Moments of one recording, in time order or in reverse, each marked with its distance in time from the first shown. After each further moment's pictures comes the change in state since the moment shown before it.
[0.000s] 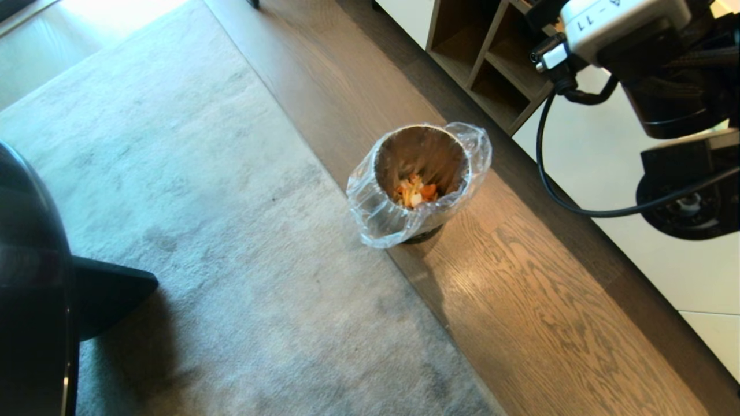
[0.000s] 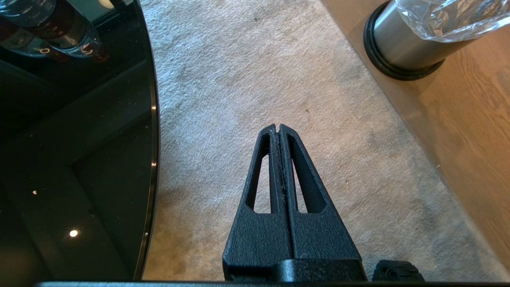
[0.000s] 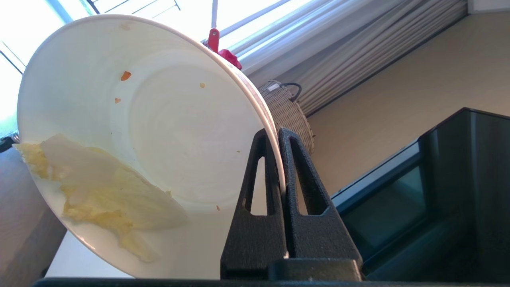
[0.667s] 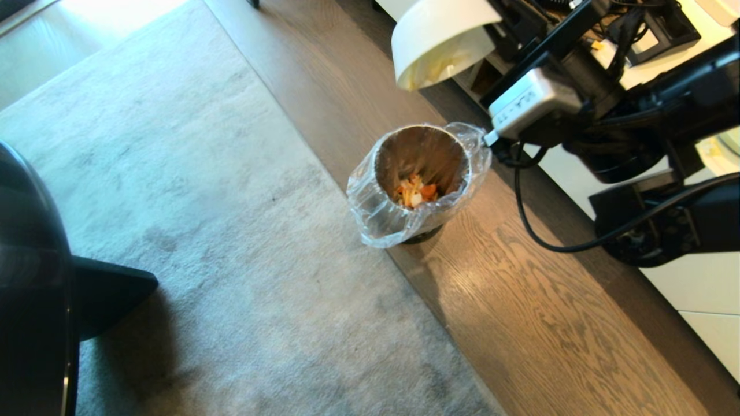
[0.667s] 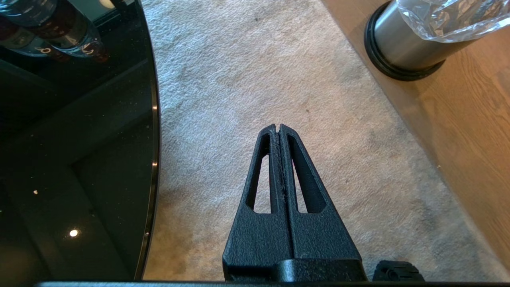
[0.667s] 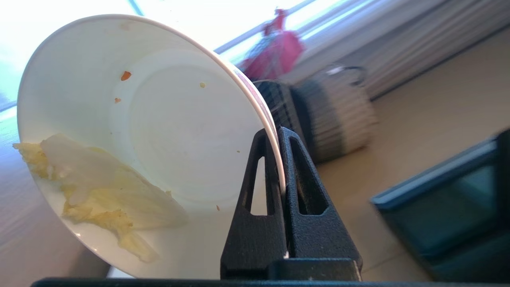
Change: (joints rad) left arm 0.000 0.000 0.000 0.000 0.000 0.000; right arm -0.027 0.097 0.112 0.001 -0.008 -0.004
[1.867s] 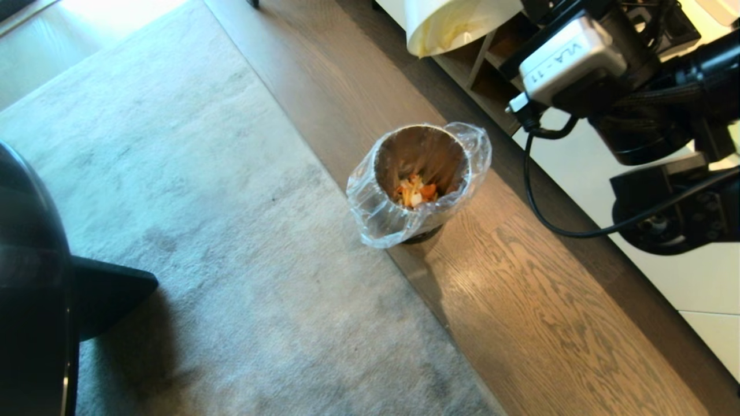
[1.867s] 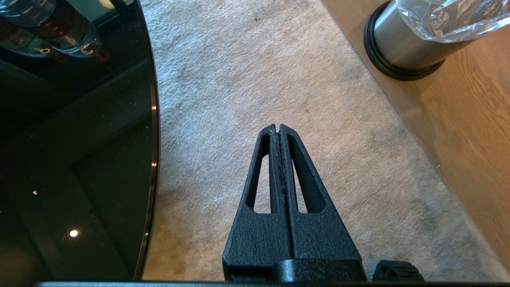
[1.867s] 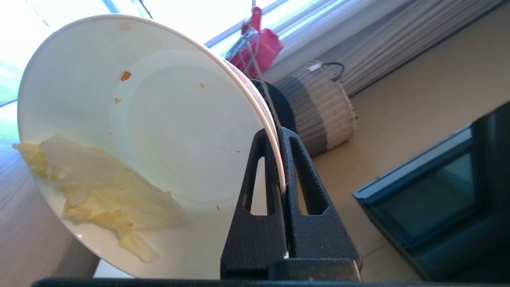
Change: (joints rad) left arm 0.000 0.000 0.000 0.000 0.000 0.000; right arm 0.004 -0.063 -0.044 0.000 -0.018 0.041
